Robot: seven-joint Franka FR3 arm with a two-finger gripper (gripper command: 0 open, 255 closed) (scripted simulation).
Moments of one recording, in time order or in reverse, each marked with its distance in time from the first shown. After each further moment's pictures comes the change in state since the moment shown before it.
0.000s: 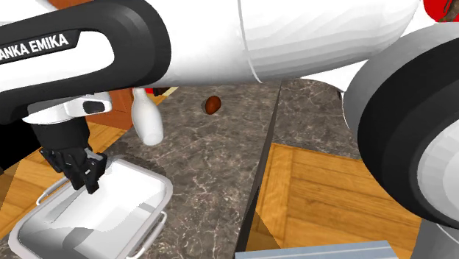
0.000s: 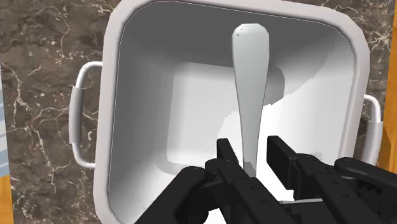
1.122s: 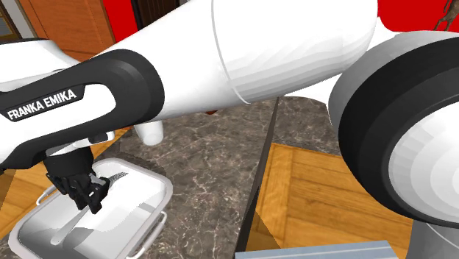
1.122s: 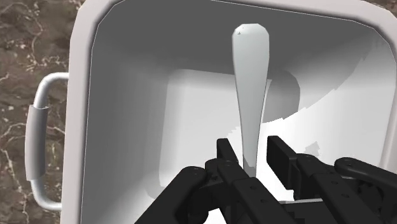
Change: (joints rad) arm 0.021 0.041 -0.003 -0.100 -0.024 0.136 0.026
